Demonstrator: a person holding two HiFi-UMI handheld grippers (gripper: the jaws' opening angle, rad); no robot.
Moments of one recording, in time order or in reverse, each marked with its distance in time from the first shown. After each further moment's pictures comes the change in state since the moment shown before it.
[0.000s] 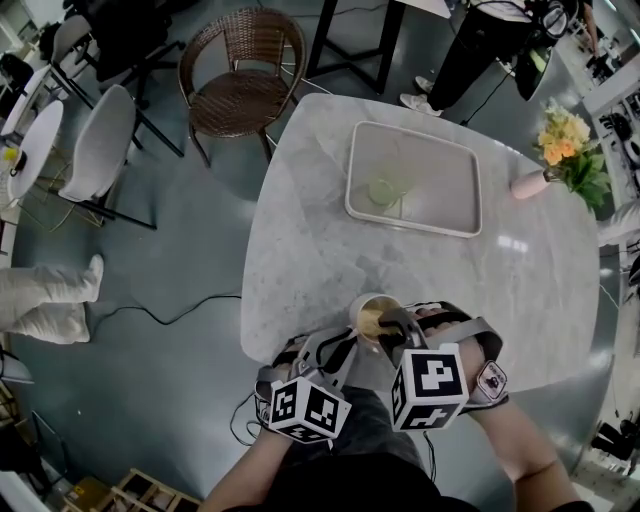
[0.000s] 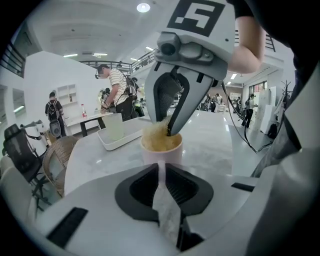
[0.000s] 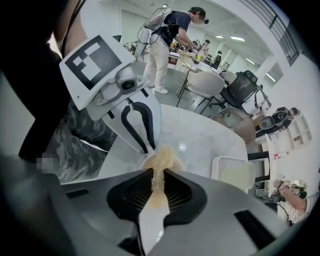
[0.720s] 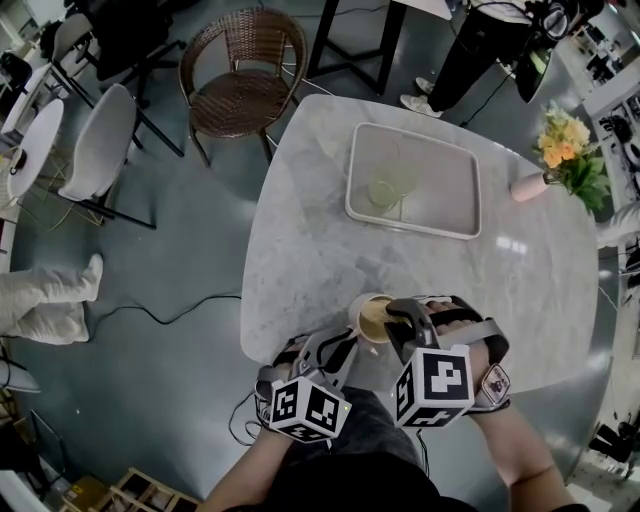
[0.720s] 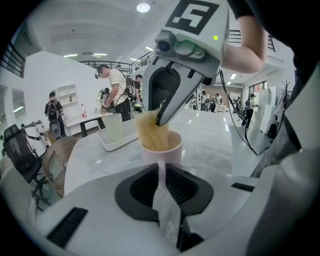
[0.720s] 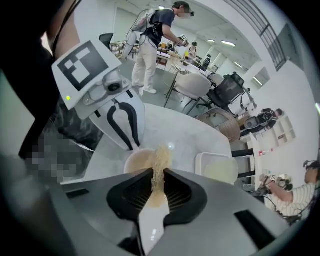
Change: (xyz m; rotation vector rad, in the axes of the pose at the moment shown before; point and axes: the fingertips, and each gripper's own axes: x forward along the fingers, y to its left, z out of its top) left arm 0.001 0.001 0.002 0.003 0.002 -0.001; right arm -0.012 -0.028 -0.009 0.039 0.016 -0.152
